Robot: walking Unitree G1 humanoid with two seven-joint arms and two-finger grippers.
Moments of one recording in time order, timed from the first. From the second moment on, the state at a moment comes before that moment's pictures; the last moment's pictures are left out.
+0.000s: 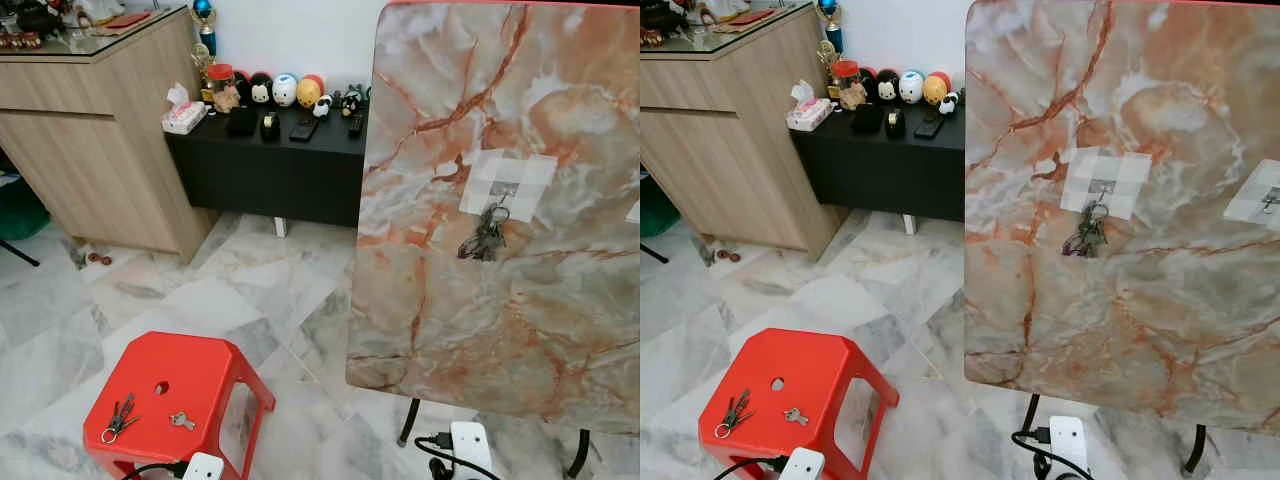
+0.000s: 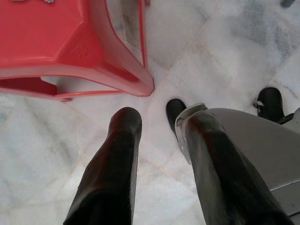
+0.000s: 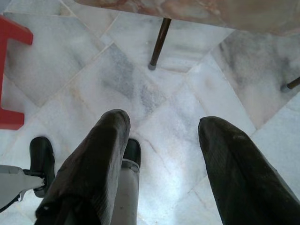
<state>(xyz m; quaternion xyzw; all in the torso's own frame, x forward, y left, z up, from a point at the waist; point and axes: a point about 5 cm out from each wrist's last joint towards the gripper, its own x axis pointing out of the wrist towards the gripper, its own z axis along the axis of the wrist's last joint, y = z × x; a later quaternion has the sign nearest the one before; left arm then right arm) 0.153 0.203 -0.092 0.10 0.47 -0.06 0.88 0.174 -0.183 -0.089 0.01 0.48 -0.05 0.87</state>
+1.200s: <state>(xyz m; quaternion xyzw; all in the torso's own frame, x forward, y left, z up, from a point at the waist) 0.159 0.192 -0.091 0.09 0.46 -0.07 0.88 0.145 -0.205 -0.098 0.00 0.51 -0.06 0.86</state>
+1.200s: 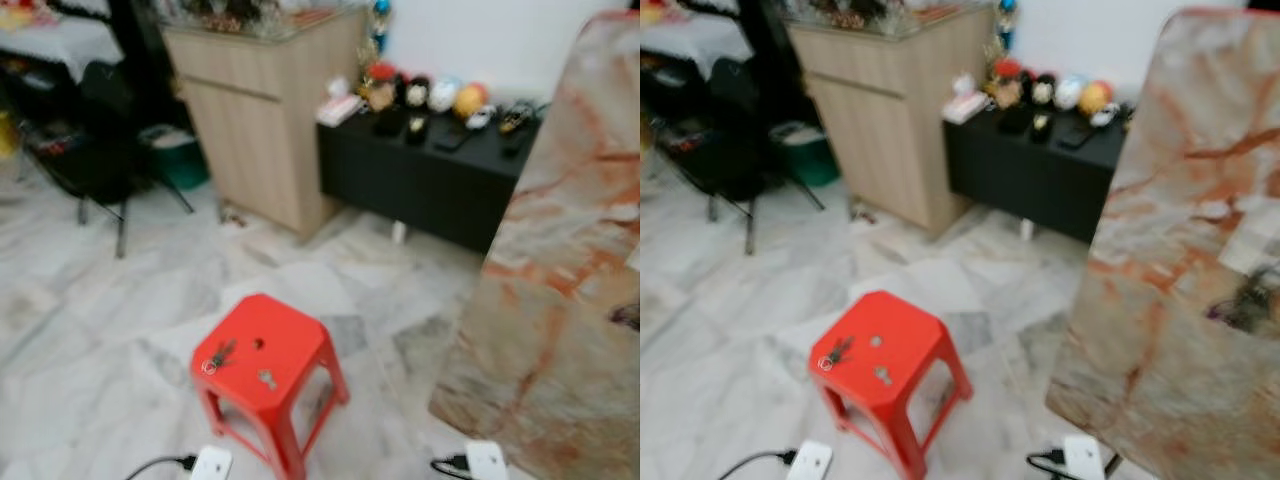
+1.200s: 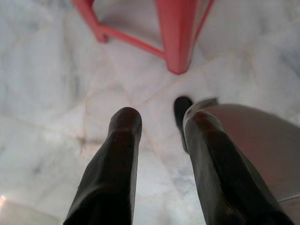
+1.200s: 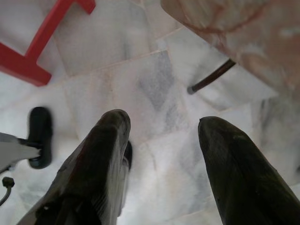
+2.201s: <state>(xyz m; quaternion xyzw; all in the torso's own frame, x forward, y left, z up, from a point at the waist) 0.144 0.222 -0.092 0.10 0.48 -0.04 0.87 0.148 -0.193 -0.099 0.03 0.50 -0.06 0.86</state>
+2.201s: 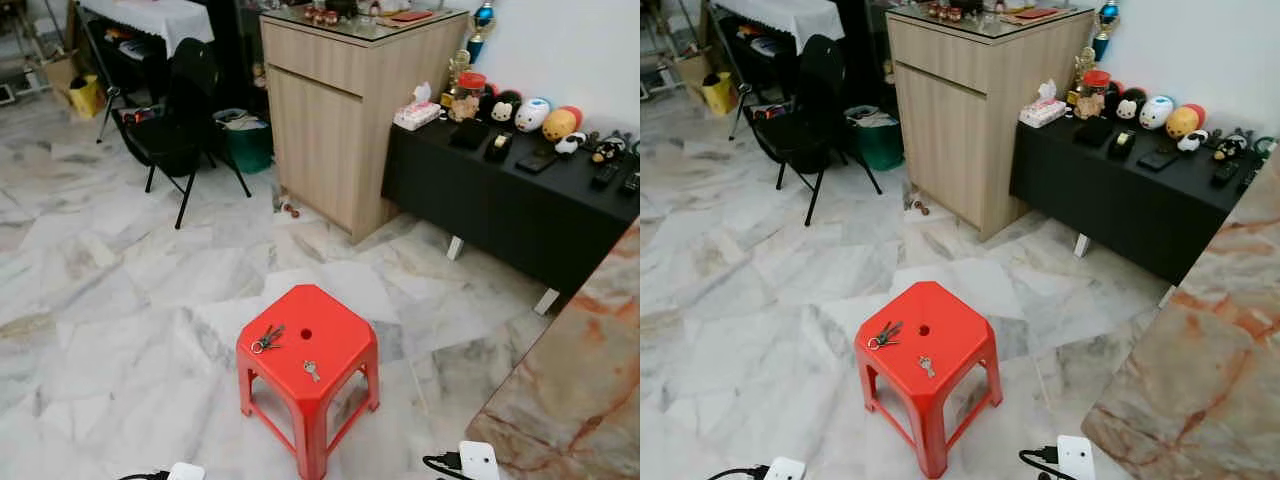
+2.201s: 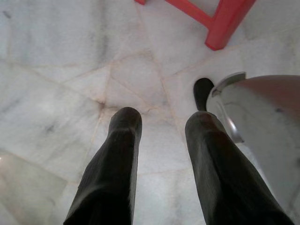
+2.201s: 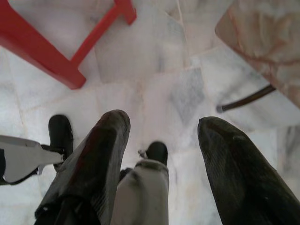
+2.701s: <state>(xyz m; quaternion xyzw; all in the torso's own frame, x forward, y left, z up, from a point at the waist) 0.125 0.229 -0.097 0.09 0.50 -0.04 0.86 0.148 -0.198 -0.098 0.04 0.50 -0.08 0.86</state>
